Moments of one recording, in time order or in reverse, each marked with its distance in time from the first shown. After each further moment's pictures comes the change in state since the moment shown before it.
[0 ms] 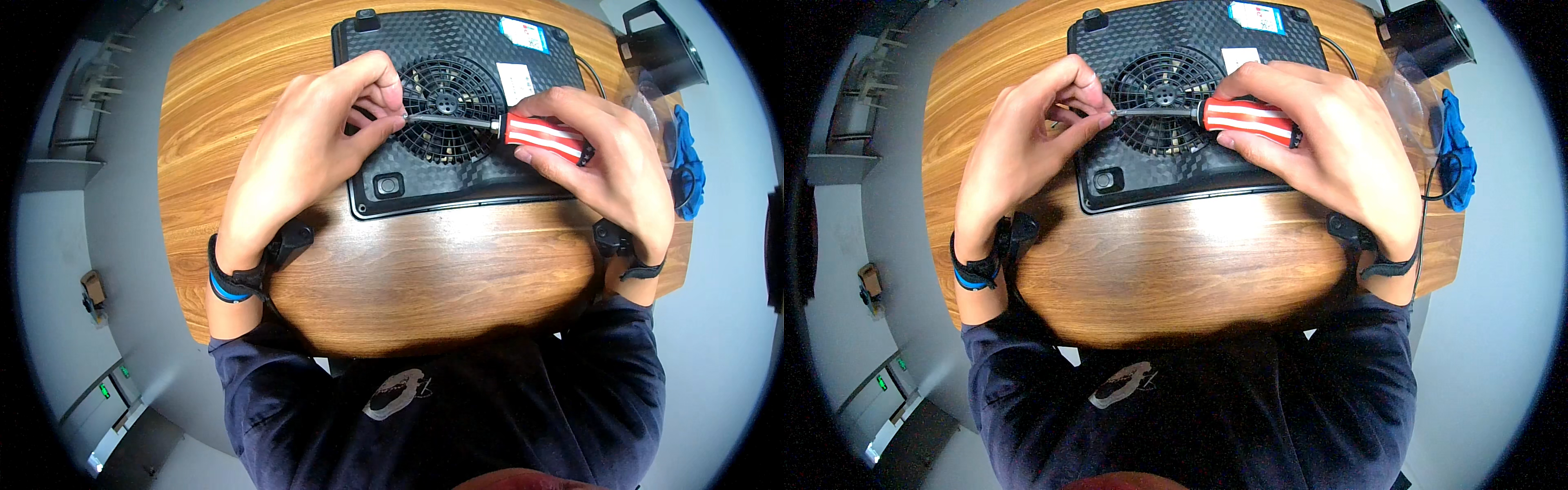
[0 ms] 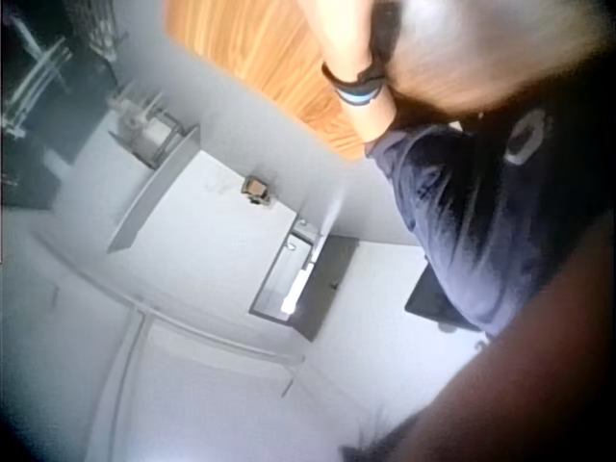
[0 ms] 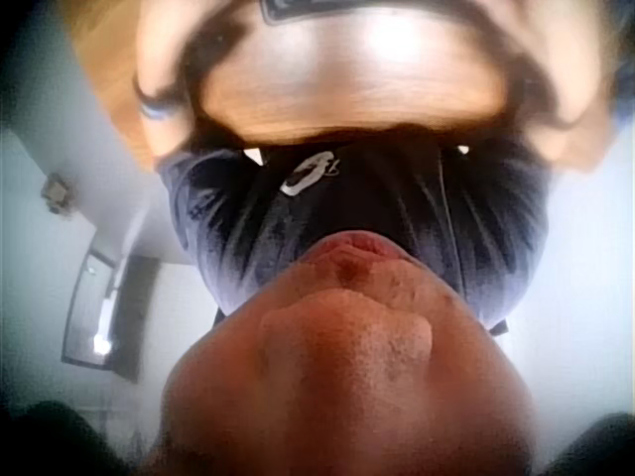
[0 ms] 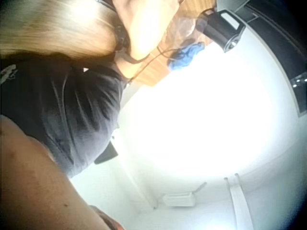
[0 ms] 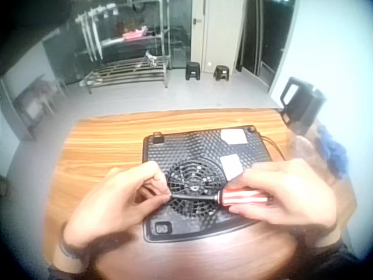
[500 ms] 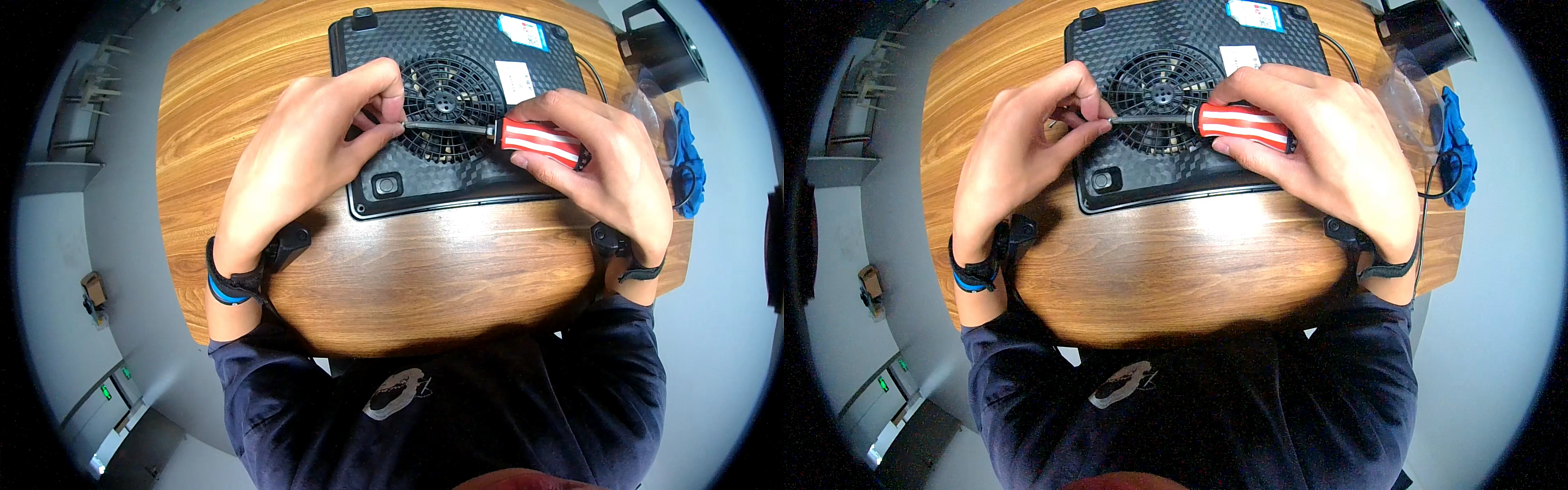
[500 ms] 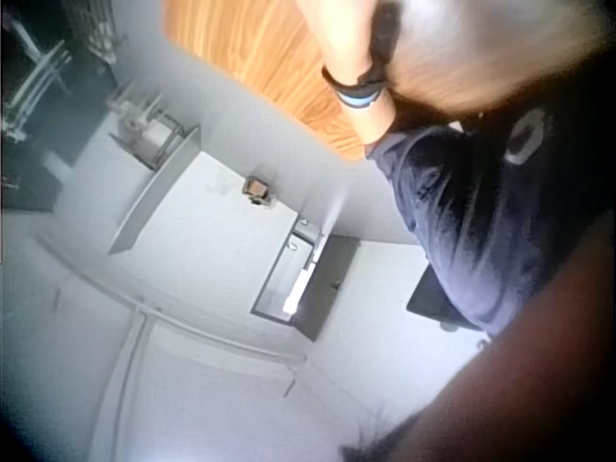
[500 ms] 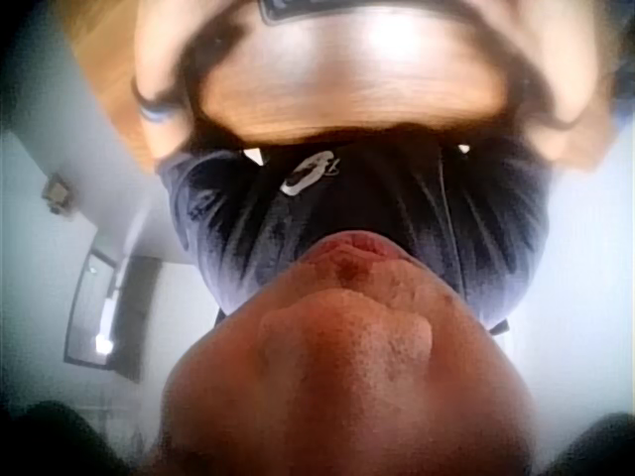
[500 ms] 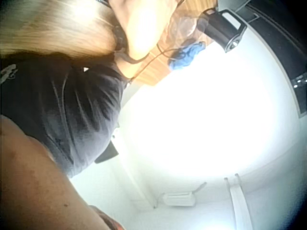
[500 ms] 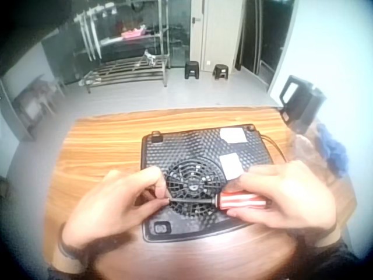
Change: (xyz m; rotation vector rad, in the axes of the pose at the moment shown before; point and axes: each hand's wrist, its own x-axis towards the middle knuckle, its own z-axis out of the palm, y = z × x) left_hand 0.000 0.006 -0.005 0.058 -0.062 0.095; right_hand -0.002 -0.003 0.002 0.003 -0.022 0.019
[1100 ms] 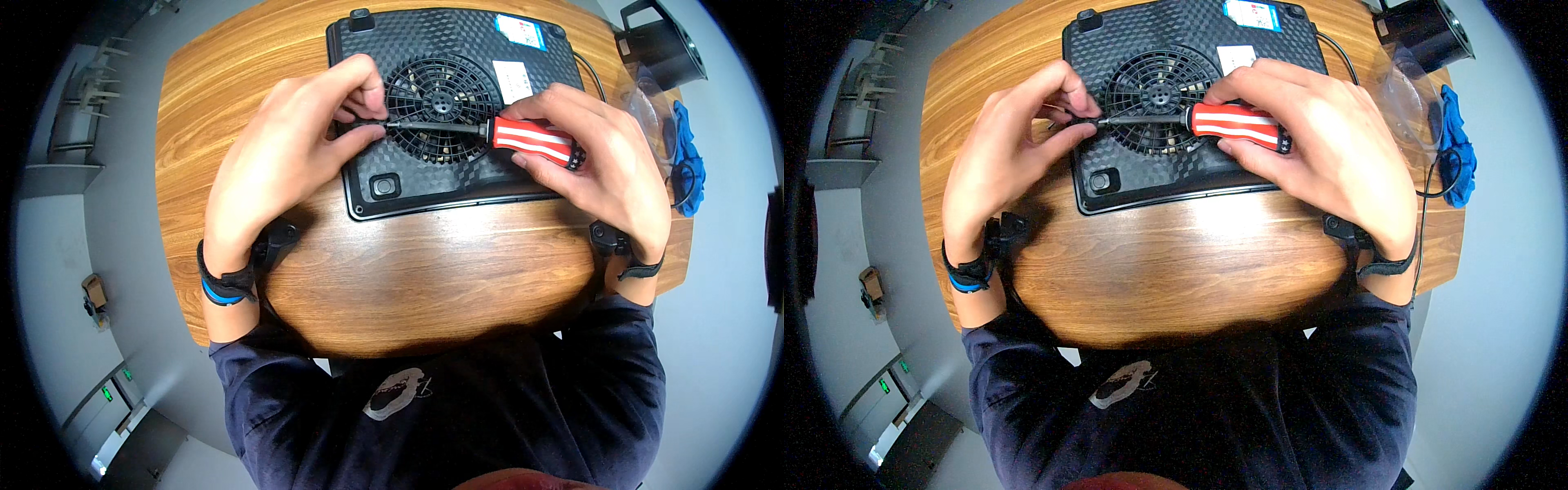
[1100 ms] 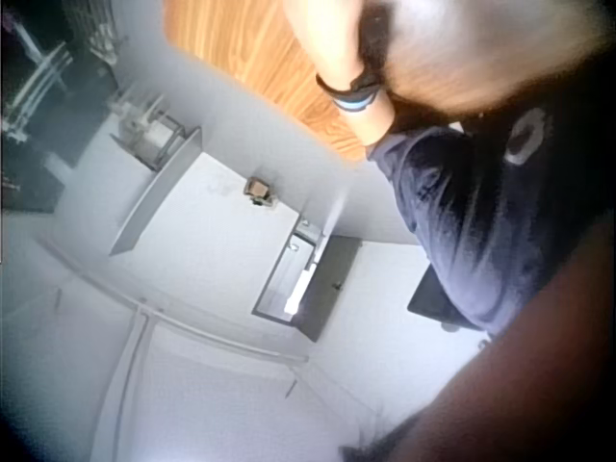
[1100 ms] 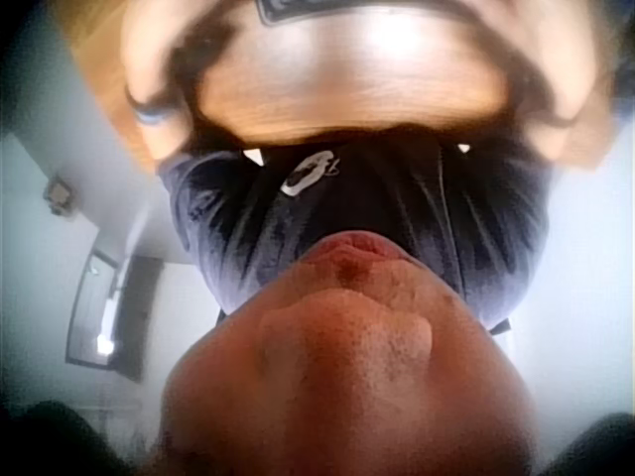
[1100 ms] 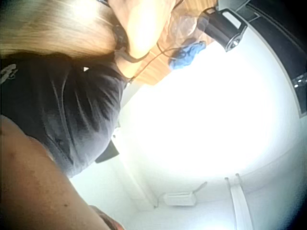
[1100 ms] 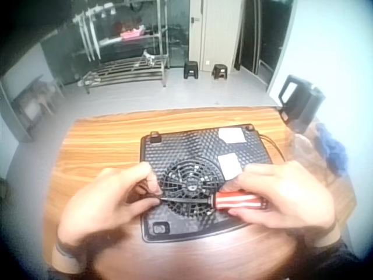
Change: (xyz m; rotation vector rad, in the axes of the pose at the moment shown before) left_hand -0.003 -0.011 -0.005 0.069 0.028 0.007; right_hand 0.001 0.004 0.002 0.032 -0.025 -0.006
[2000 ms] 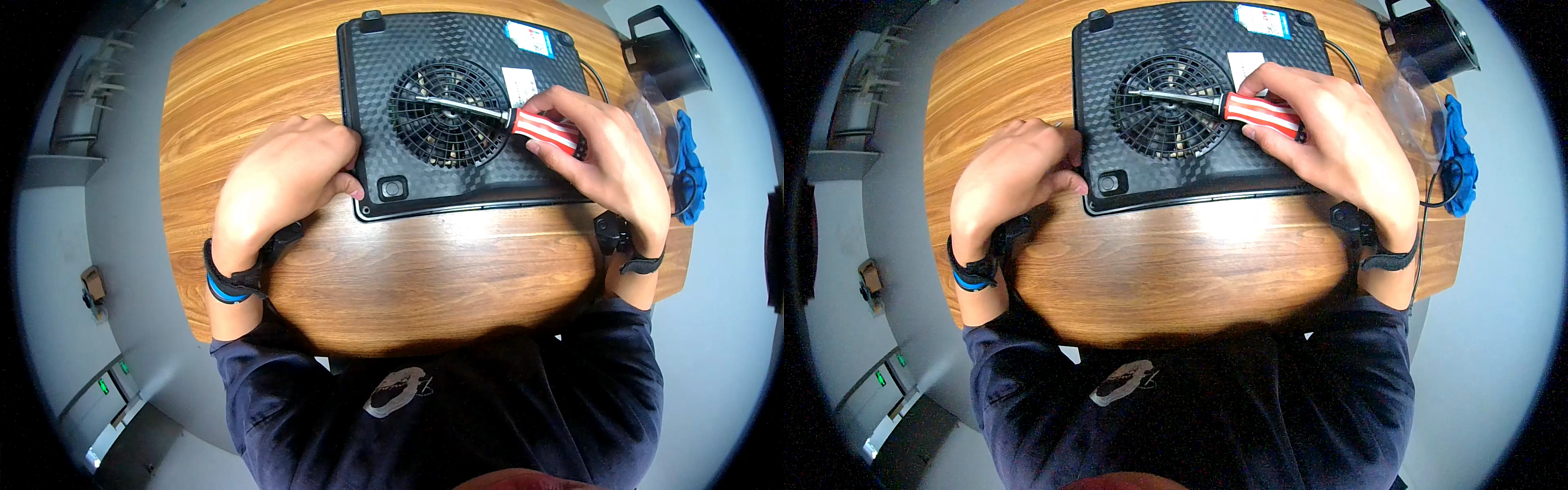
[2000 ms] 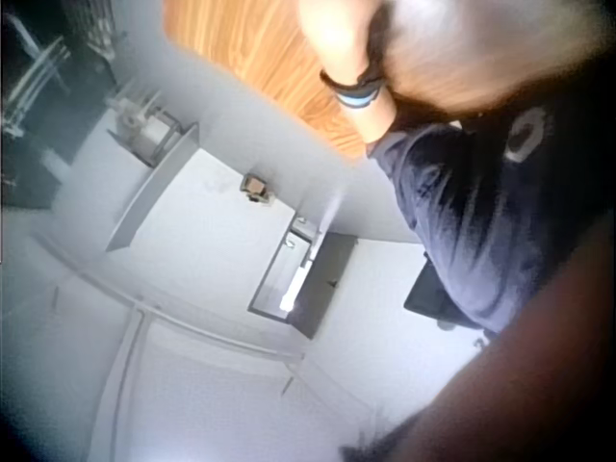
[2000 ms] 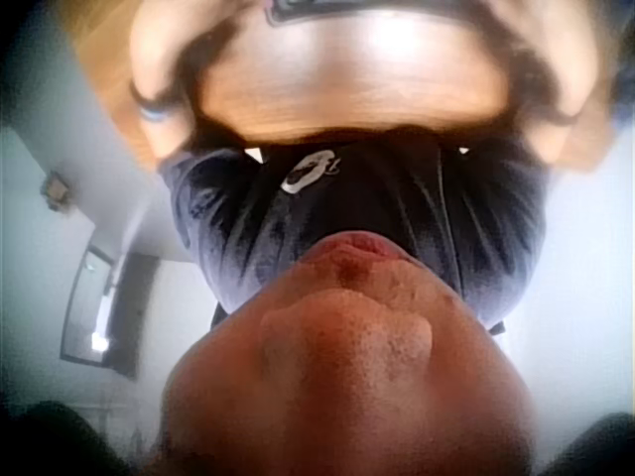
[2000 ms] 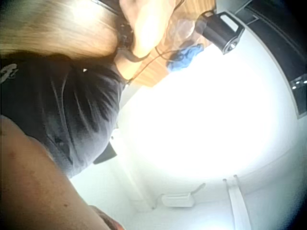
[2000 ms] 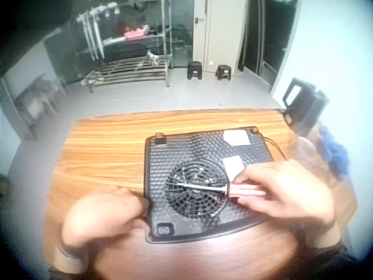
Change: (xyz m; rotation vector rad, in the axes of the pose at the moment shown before) left_hand -0.026 -0.015 -0.009 0.463 -0.342 -0.077; right_hand 0.004 0.023 0.006 0.036 -0.009 0.088
